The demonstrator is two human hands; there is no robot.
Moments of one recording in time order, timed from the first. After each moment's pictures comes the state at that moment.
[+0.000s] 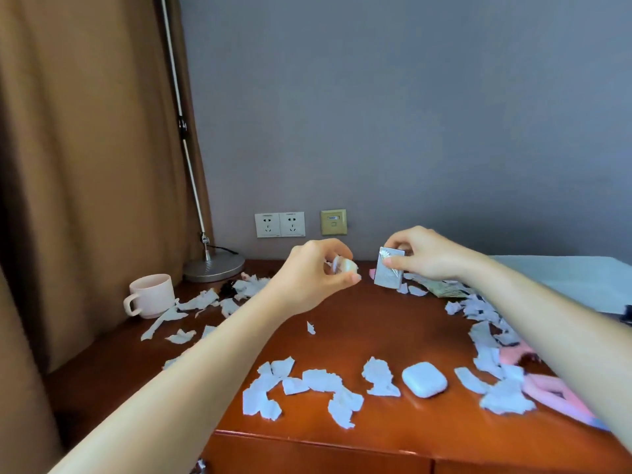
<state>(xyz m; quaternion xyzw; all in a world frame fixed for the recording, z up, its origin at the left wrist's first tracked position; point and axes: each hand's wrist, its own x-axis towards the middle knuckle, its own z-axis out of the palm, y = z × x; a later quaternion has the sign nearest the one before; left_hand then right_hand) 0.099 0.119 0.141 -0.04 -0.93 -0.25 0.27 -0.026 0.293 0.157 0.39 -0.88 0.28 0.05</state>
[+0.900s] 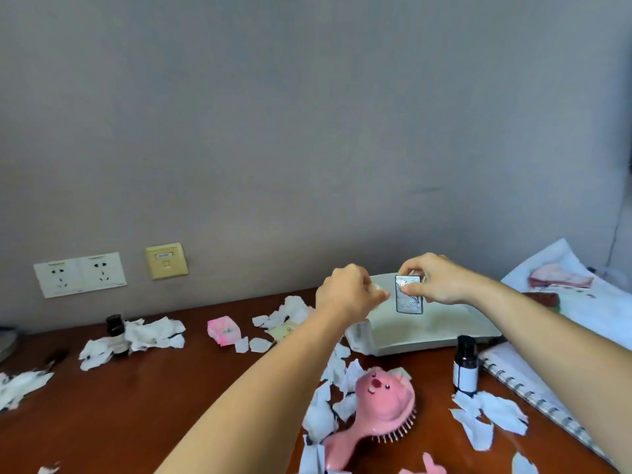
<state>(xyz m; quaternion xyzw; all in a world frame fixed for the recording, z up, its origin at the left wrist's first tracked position) -0.197 0.376 0.106 -0.06 -0.96 -0.24 0.15 -0.228 0.545 0.116 0.18 -0.95 0.25 0.08</state>
